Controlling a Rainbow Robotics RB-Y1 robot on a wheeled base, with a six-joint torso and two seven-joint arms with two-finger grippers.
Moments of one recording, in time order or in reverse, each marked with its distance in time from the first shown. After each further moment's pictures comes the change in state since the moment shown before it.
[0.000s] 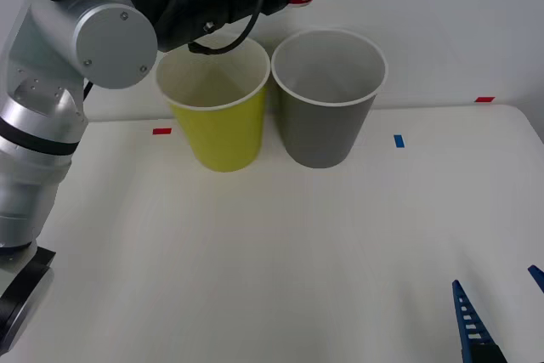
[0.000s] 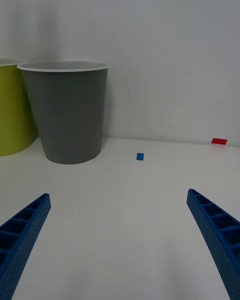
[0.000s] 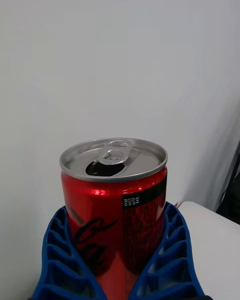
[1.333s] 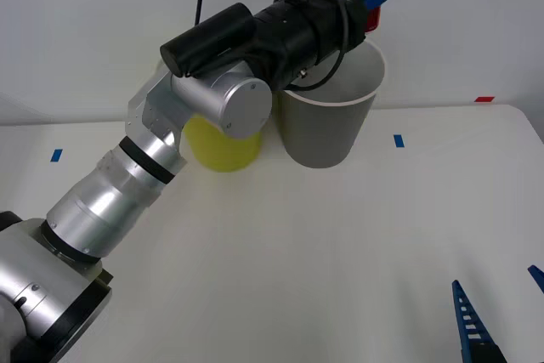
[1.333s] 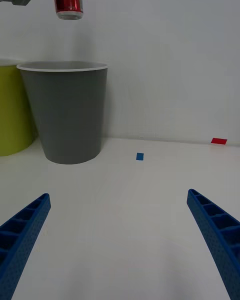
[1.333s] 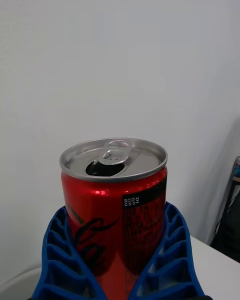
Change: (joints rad) right arm 0.000 0.000 0.000 0.000 0.000 0.000 0.000; left arm -0.046 -0.166 -0.235 0.324 -0.098 -0.442 -0.010
